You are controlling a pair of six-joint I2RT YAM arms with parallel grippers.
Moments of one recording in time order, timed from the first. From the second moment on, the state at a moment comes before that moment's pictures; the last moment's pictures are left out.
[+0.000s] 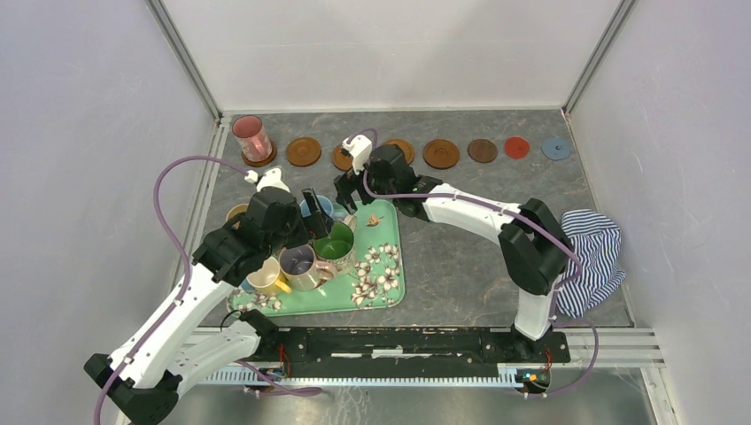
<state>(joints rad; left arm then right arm) -0.61 0.85 0.98 -0.84 -0.25 -0.75 0.80 1.84 1.35 0.06 -0.11 0.03</state>
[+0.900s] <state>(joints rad) -0.61 0.88 1.03 -0.84 -0.25 -0.71 0.82 1.93 1.36 -0.05 -0.08 -0.07</state>
